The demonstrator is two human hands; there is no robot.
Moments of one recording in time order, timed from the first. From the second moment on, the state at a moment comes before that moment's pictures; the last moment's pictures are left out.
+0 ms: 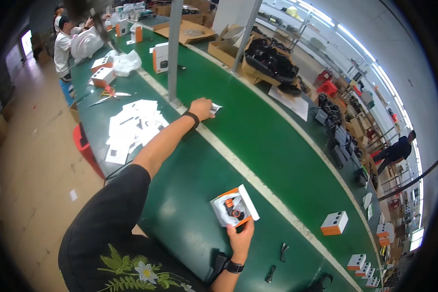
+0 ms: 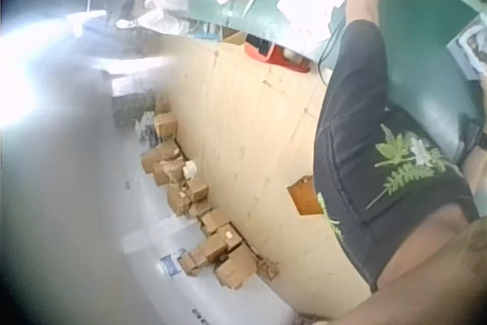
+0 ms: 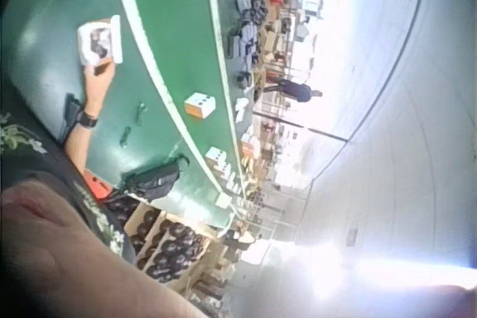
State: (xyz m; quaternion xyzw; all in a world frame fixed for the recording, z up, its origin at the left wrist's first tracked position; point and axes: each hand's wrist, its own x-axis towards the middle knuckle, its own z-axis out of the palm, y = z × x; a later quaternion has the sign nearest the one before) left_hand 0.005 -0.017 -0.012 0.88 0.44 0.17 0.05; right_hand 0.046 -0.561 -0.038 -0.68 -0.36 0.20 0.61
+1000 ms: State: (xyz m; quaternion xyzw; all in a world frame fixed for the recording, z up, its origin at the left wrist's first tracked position) left_hand -0.187 -0.445 0.100 0.91 -0.02 0.36 0.22; right_hand 0.060 -0.600 0.014 -0.63 -0.40 0.29 0.60
